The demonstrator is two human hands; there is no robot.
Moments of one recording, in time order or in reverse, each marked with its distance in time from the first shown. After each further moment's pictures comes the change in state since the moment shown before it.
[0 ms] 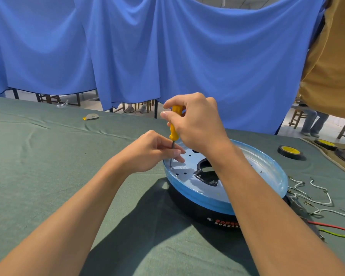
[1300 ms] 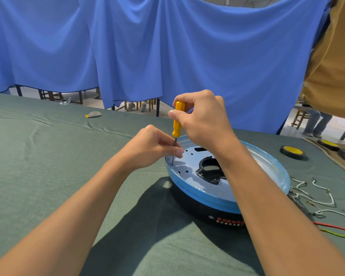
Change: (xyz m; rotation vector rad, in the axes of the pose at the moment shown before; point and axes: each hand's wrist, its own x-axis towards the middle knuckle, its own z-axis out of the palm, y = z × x) left_hand -0.001 0.000 0.000 -0.018 0.102 0.016; right_hand 0.003 0.007 -0.004 -0.067 0.029 -0.035
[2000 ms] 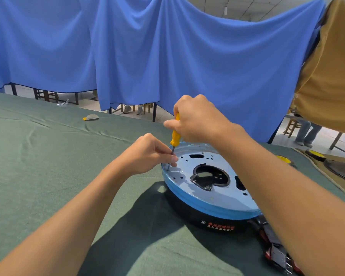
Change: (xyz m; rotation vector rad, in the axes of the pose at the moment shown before) left_hand -0.001 -0.002 -0.002 0.041 -0.017 -0.027; right_hand 0.022 -0.020 -0.019 -0.385 -0.334 0.024
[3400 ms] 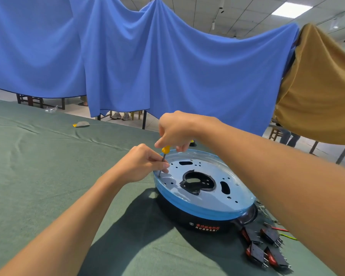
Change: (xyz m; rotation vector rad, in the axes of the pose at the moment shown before) left_hand -0.001 -0.002 0.006 0.039 0.018 -0.008; right_hand 0.017 -0.014 -0.014 -0.175 -0.385 -0.036
